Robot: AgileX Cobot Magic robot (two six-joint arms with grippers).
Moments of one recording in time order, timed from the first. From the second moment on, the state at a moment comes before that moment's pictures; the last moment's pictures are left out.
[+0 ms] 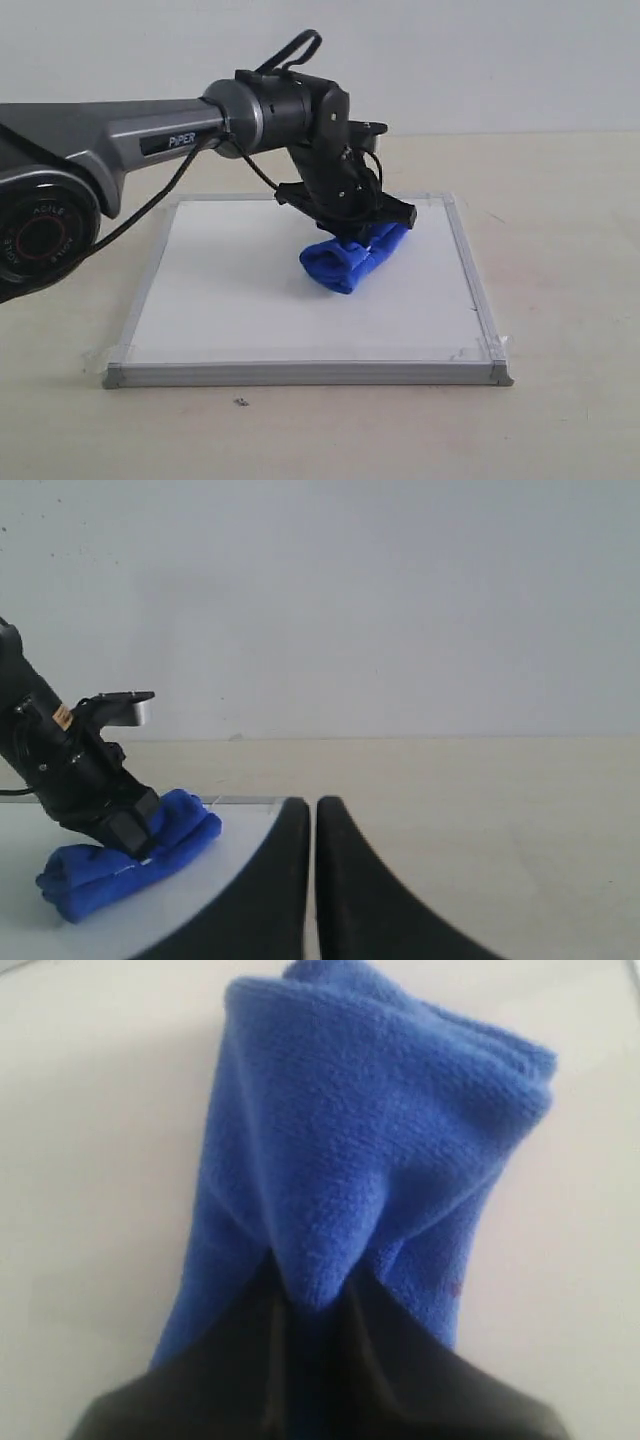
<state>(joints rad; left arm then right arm) -0.62 2.49 -2.09 -0.09 0.89 -0.17 0.01 0.01 0.00 0.27 0.06 -0.18</state>
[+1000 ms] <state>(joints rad) -0.68 2.52 -2.10 -0.11 0.85 -0.23 0.01 0.01 0.00 0.27 0.06 -0.18</state>
